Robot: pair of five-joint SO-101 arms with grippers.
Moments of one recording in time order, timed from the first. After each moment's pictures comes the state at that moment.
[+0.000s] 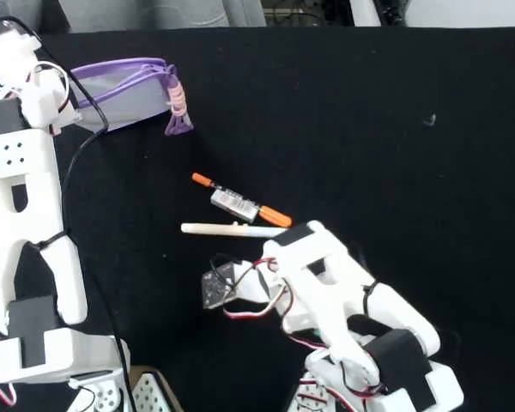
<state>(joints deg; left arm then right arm) -18.1 -4.3 -10.8 66.9 7.9 -25.1 -12.7 60.9 70.6 72.5</state>
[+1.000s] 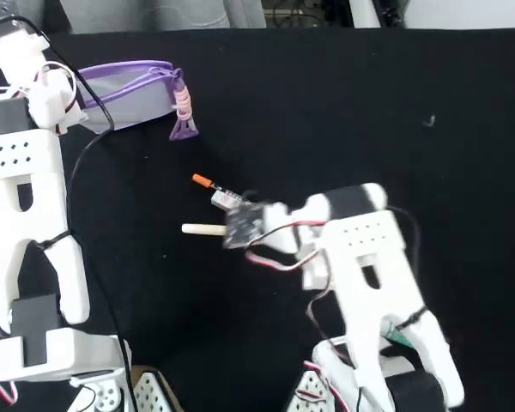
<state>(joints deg) -16.9 -4.2 -10.8 66.9 7.9 -9.7 -29.2 39.5 92.1 72.8</state>
